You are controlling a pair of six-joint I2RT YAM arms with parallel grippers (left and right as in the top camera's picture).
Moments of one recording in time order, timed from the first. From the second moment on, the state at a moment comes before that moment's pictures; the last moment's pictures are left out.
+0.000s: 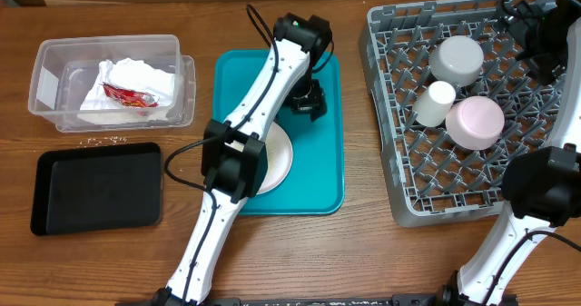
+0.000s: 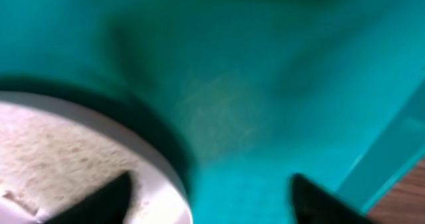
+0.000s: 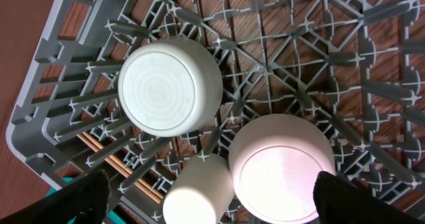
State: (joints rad) left arm -0.48 2.67 2.62 -1.69 0.06 -0.59; right arm -0.29 2.18 2.42 -1.50 -0.07 0.59
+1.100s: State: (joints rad) left arm -0.48 2.23 2.09 -1.68 -0.06 -0.67; right arm -0.29 2.18 2.42 -1.50 -0.07 0.59
